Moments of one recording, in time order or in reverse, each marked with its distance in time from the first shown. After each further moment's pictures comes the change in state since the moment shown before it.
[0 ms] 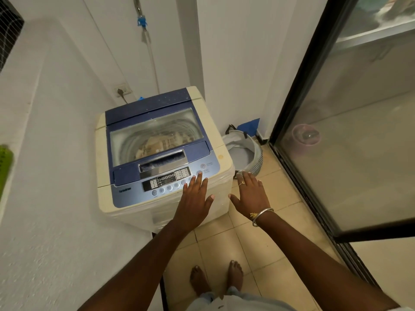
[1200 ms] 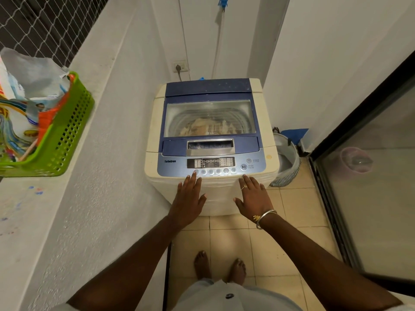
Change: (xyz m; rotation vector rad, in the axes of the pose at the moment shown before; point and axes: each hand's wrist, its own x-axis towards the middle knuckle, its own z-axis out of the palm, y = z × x) left_hand -0.082 -0.112 0.005 0.002 0.029 -0.300; right_hand 0.016 -0.091 0.039 -0.126 -0.185 -0.323
